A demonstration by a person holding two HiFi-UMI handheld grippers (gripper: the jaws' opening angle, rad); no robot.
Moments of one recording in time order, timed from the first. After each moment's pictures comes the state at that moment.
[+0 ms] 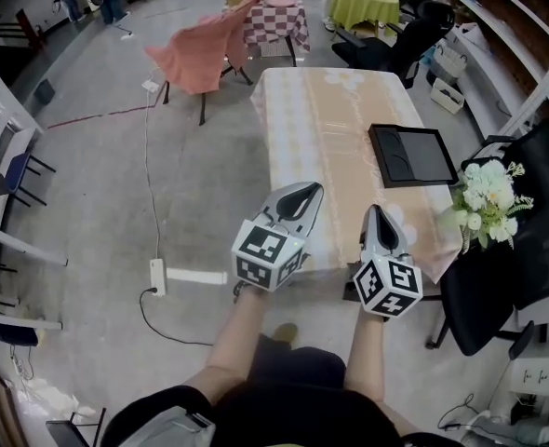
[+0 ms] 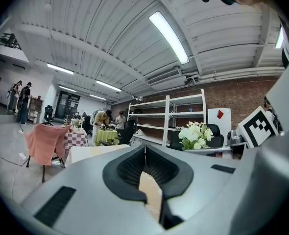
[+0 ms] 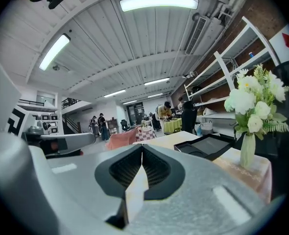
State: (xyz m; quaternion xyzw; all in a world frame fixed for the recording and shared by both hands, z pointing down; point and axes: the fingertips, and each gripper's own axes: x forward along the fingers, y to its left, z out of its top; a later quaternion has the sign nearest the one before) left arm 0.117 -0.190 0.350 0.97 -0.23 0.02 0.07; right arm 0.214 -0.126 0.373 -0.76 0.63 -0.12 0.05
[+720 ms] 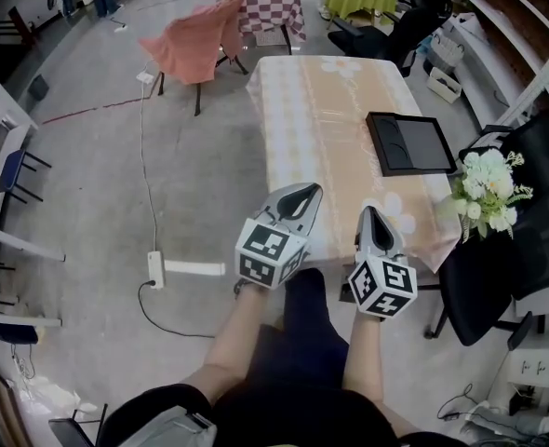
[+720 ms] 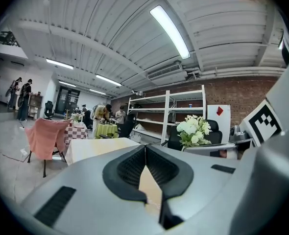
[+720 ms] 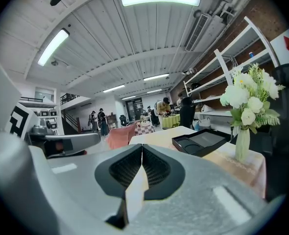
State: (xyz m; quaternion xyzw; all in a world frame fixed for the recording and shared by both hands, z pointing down) left arm 0.119 -0.178 0.378 0.97 -0.23 0.05 0.09; right arm 0.205 -0.111 0.395 -0.76 0.63 -0.15 0.02
